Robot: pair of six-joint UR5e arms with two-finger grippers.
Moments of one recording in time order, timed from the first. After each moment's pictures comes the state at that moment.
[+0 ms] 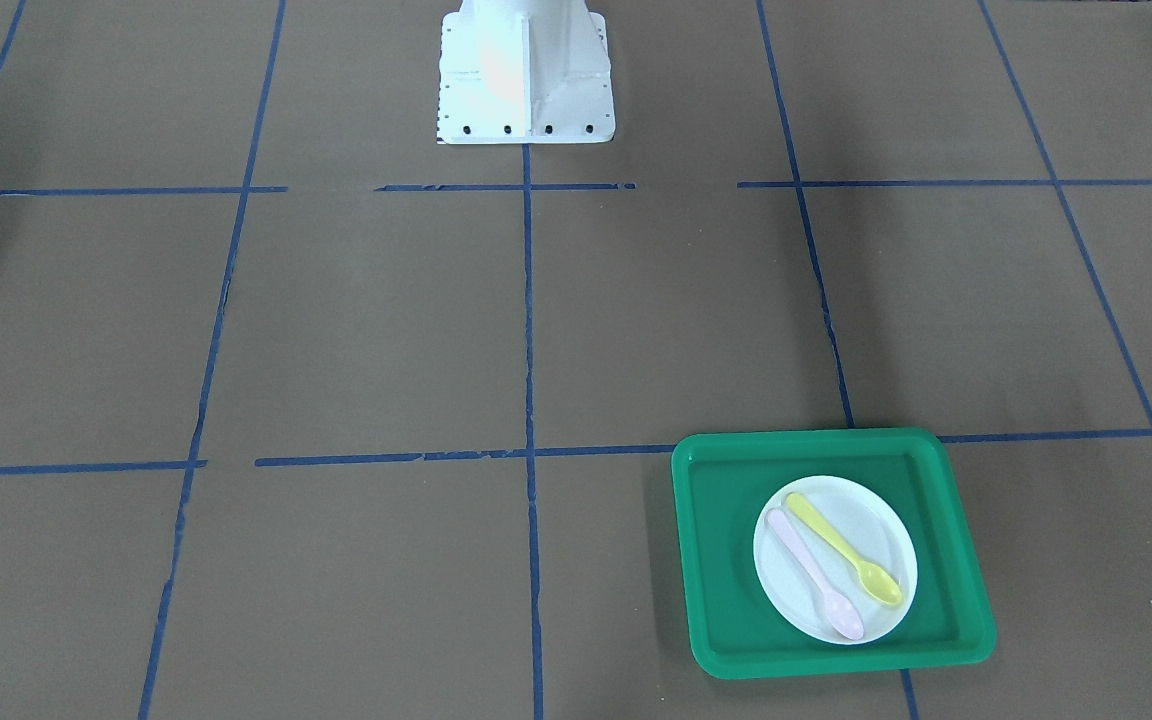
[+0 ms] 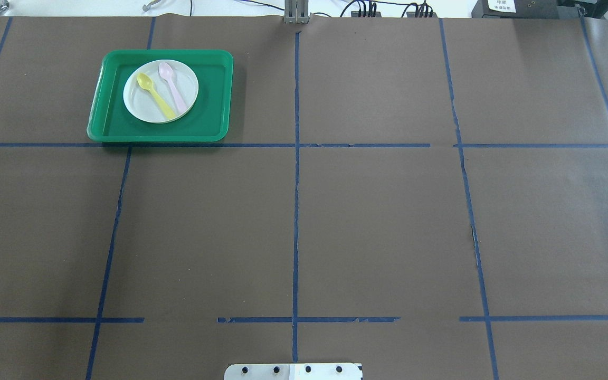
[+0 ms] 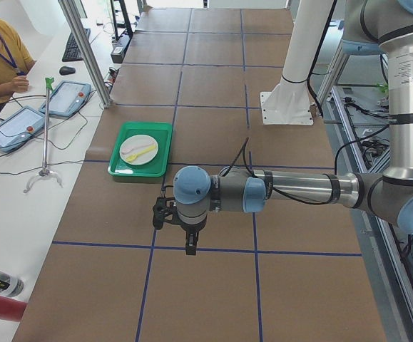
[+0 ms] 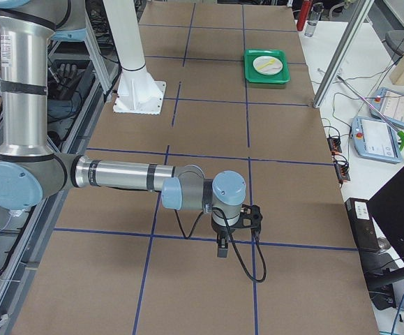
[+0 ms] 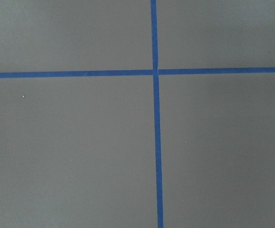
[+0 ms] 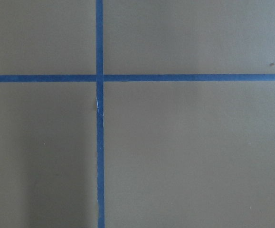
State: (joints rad) left arm -1.62 -1.42 -1.77 -1.55 -2.40 0.04; right arm 1.58 -1.65 1.62 -1.53 2.28 0.03
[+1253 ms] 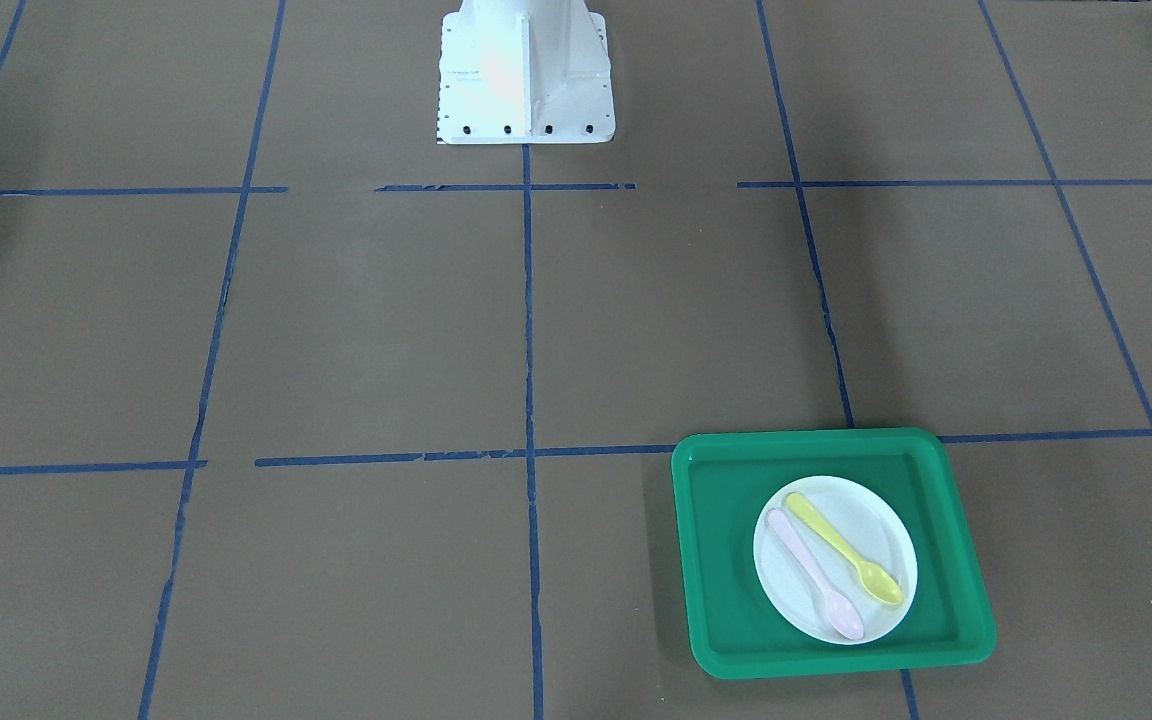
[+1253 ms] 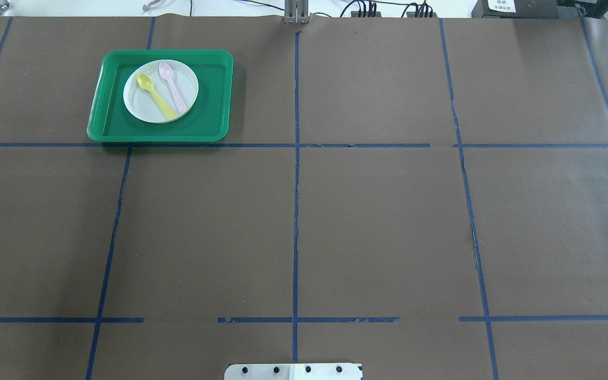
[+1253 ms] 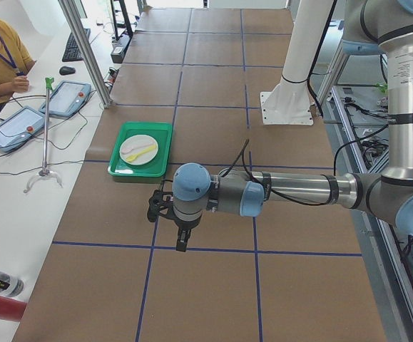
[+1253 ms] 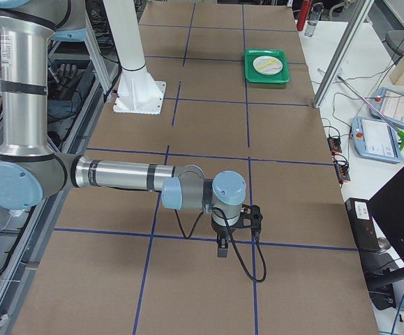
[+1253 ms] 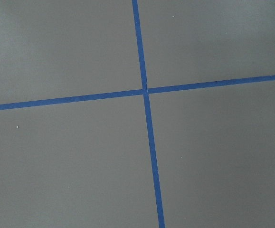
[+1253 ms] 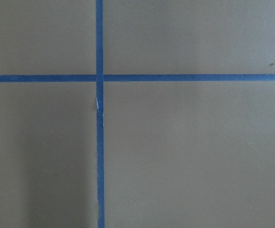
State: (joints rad) left arm -1.62 -1.43 -1.74 -1.68 -2.40 0.05; right arm 1.58 -1.65 1.62 -1.53 2.28 0.03
